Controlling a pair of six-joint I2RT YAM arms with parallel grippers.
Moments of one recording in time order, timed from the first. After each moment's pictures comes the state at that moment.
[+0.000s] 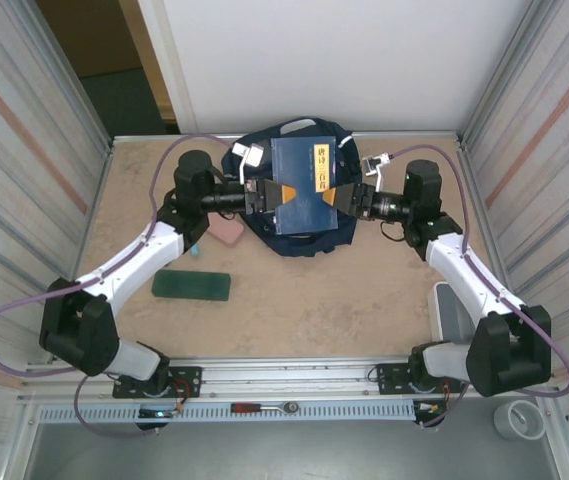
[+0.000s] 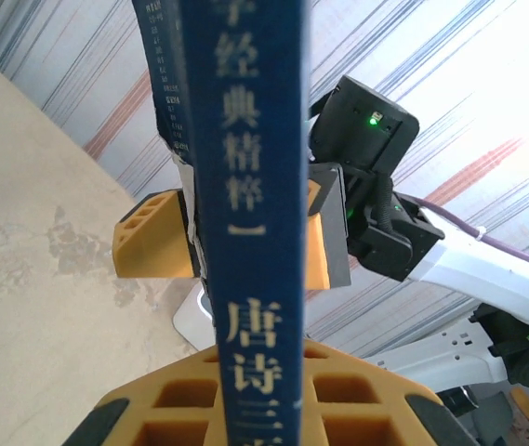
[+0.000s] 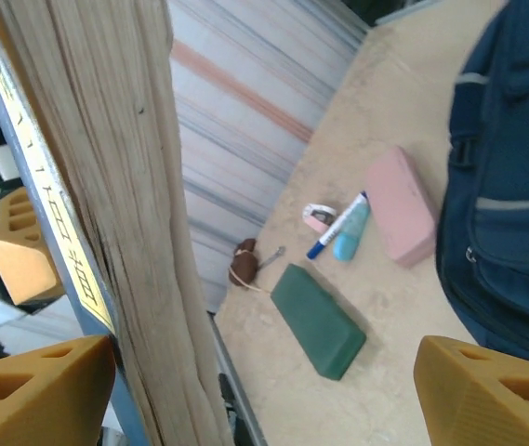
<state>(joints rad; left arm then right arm) -0.48 1.44 1.11 0.29 0.98 -0.72 0.22 1.28 0.93 0.09 -1.00 0.72</state>
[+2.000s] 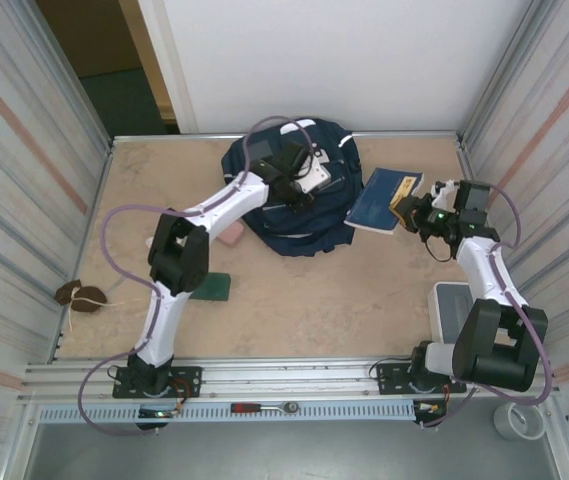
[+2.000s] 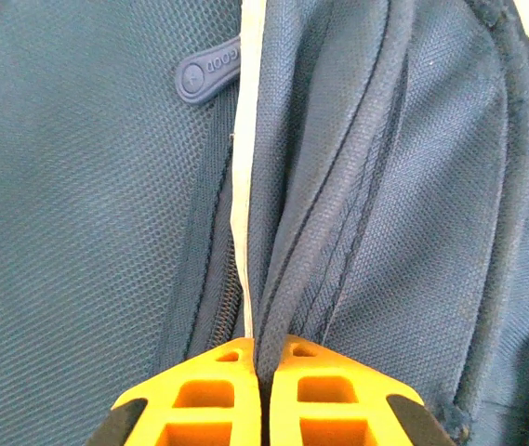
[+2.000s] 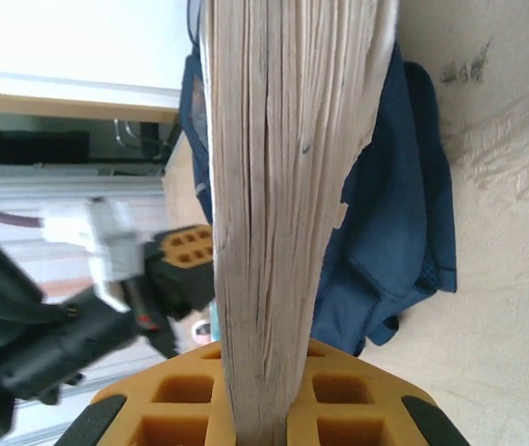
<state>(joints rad) -0.63 2.19 1.96 -0.72 0.14 0.31 -0.19 1.29 0.85 -0.27 -0.81 0.80</state>
